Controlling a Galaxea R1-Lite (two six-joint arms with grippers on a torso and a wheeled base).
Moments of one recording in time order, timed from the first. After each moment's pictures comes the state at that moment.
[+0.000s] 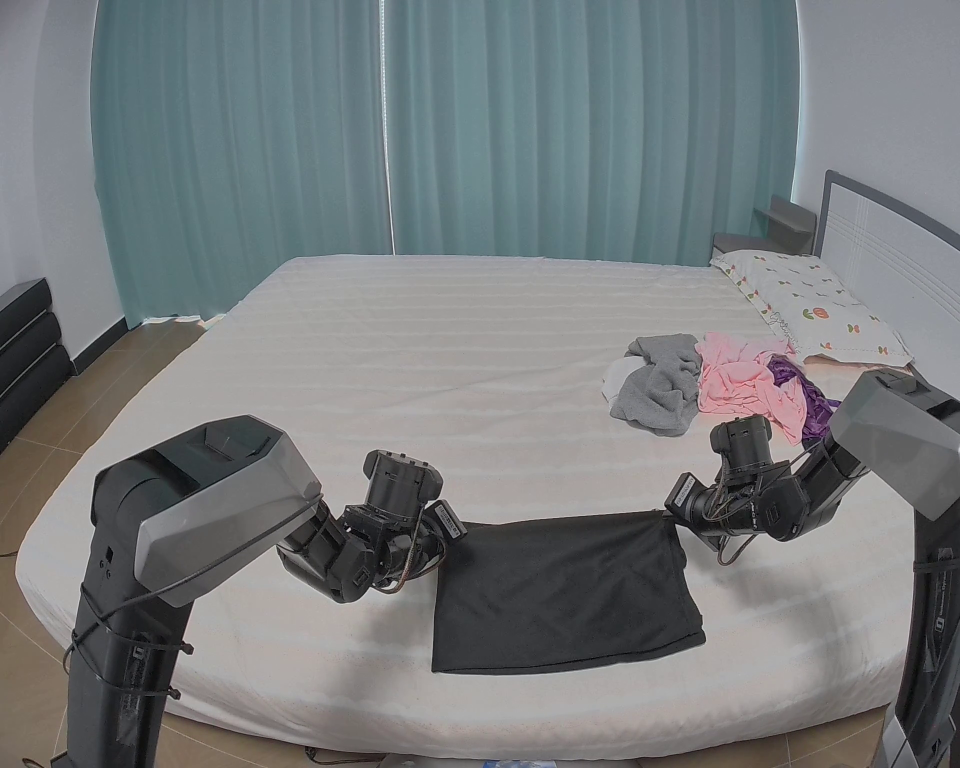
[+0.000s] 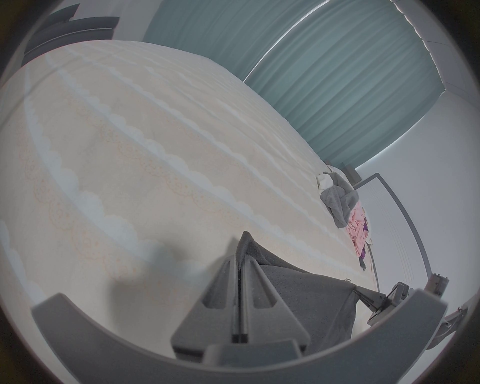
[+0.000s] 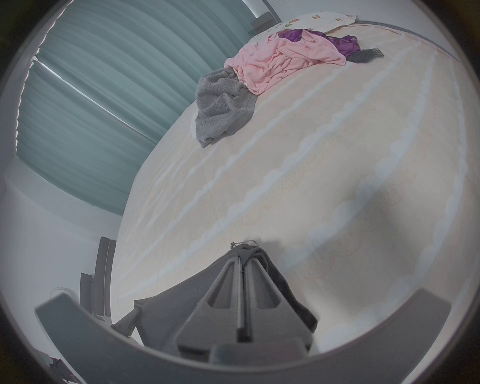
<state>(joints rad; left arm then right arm) -0.48 2.48 -1.22 -0.59 0.07 -0.92 0.21 2.34 -1.07 -0.50 0.06 0.84</state>
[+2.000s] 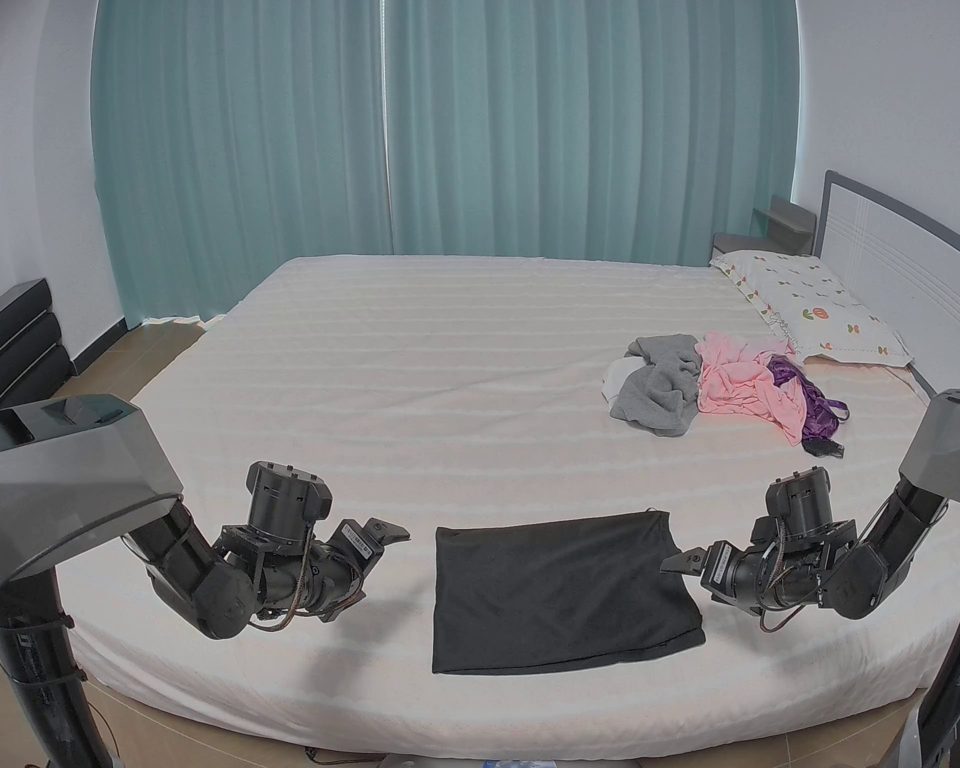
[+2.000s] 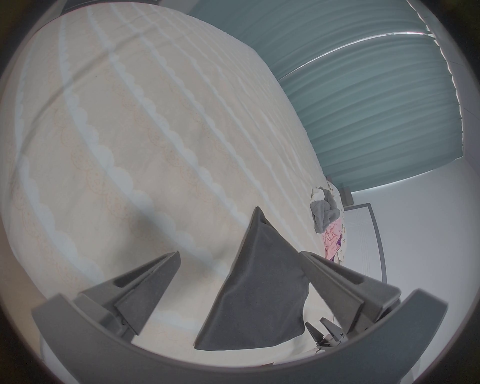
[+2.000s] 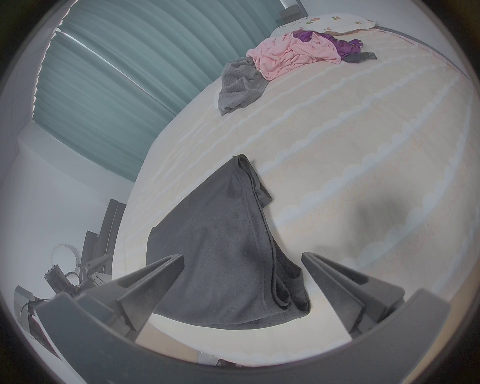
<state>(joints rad) -0.39 2.11 -0.67 -0.75 -0.11 -1.16 0.26 2.04 -0.49 -0.73 0.16 0.72</state>
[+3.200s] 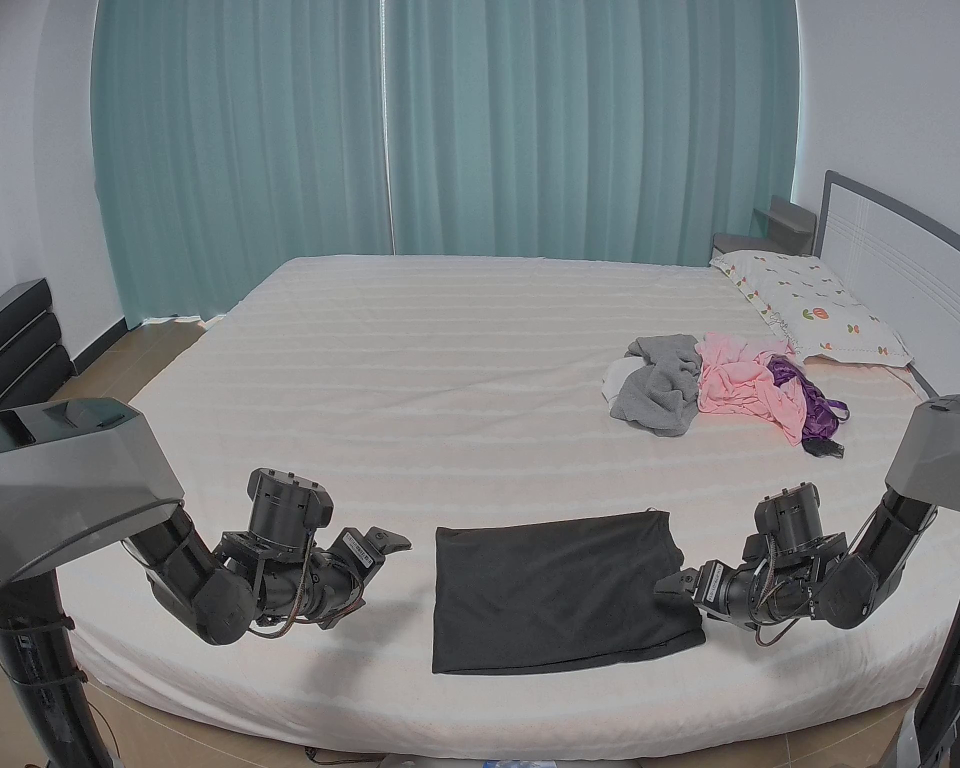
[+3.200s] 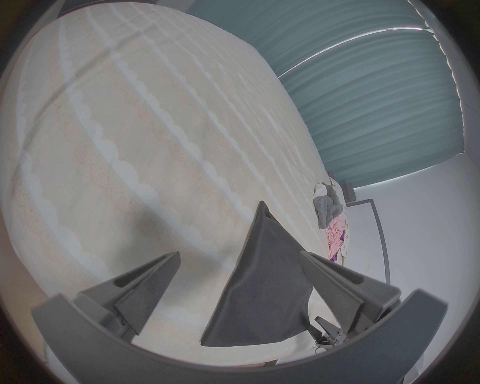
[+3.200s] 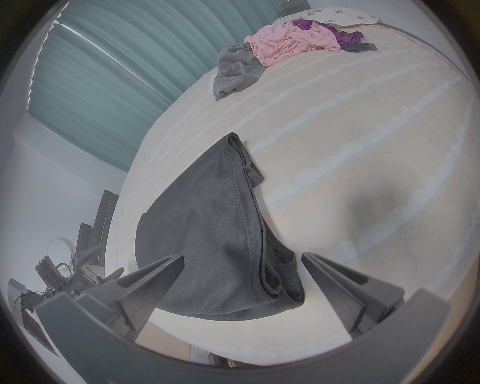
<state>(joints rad) -0.40 2.11 -0.65 -0.75 -0.11 -1.15 0.28 2.08 -0.47 -0.73 0.15 0.70</state>
